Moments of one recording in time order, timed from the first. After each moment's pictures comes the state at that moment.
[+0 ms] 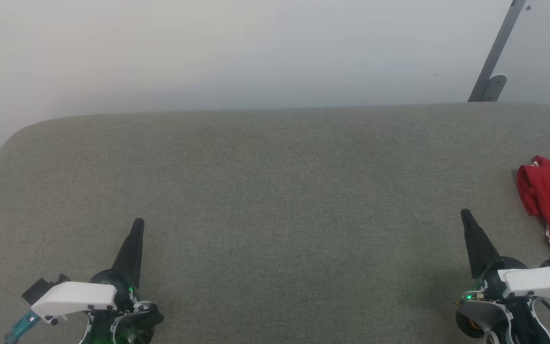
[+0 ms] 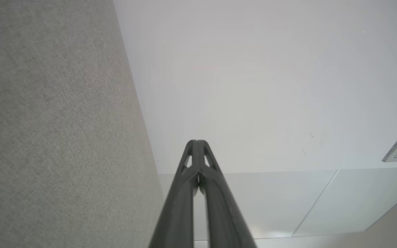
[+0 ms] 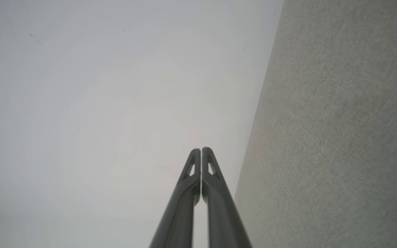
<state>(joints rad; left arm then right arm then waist) -0.10 0.05 0.11 0.25 -1.61 -0.13 0.11 -0.11 -0.05 -0.11 0.25 1.61 0.13 0.11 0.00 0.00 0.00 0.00</state>
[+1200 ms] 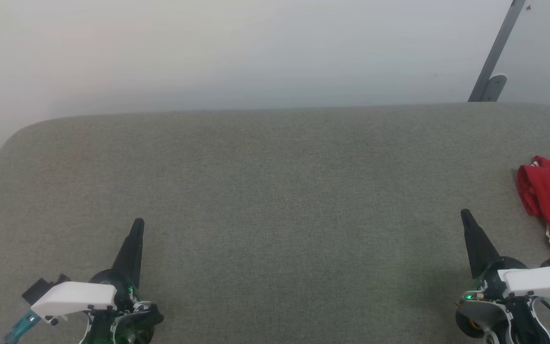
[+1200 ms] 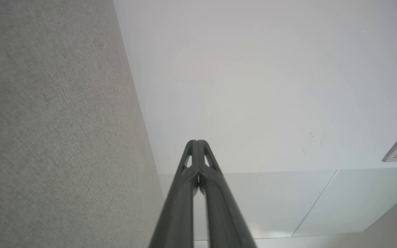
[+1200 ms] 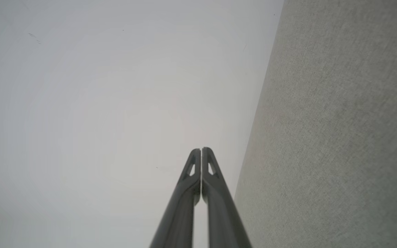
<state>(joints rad) -0.10 0.05 0.11 0.25 -1.61 -0.13 0.11 -0.11 -0.05 -0.11 0.25 1.61 0.13 0.11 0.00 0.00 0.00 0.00</state>
